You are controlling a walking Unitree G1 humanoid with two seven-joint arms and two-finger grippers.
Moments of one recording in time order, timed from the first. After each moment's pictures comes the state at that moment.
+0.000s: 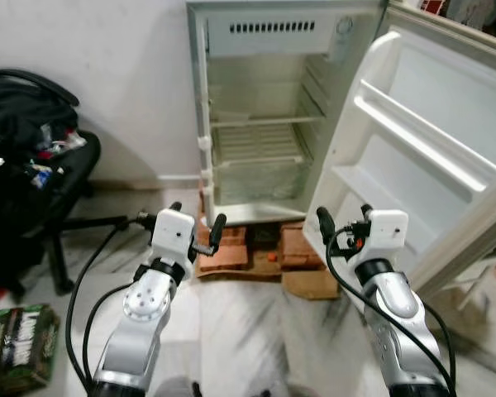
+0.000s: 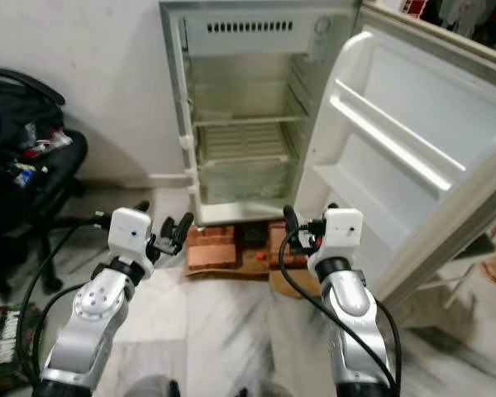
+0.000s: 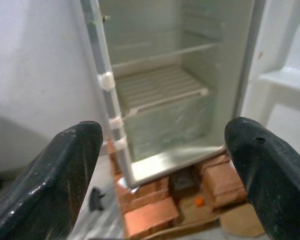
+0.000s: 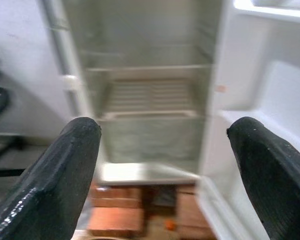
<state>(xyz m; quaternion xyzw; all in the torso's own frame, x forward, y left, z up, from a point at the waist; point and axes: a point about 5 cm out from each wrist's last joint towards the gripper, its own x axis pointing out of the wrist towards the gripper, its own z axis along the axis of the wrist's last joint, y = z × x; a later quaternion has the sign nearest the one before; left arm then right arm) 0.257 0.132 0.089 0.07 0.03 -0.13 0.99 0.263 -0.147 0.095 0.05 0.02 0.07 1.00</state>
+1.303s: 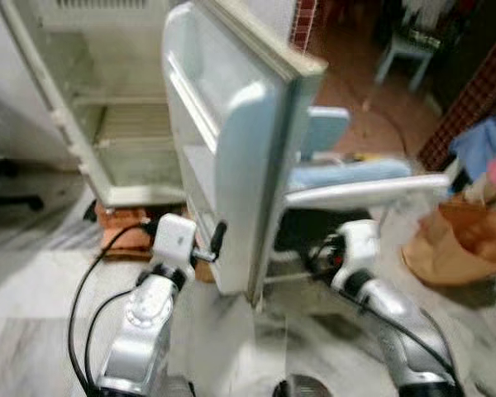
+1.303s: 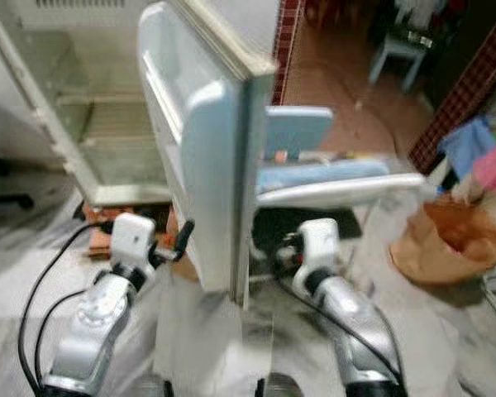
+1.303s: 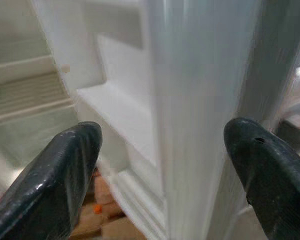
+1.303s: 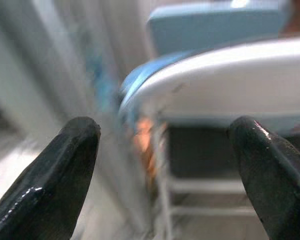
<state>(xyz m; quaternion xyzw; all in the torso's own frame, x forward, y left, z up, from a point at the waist) 0.255 0.131 0.086 0.06 0.05 -0.10 0.99 0.264 -0.154 0.085 0.08 0.11 0.14 0.98</state>
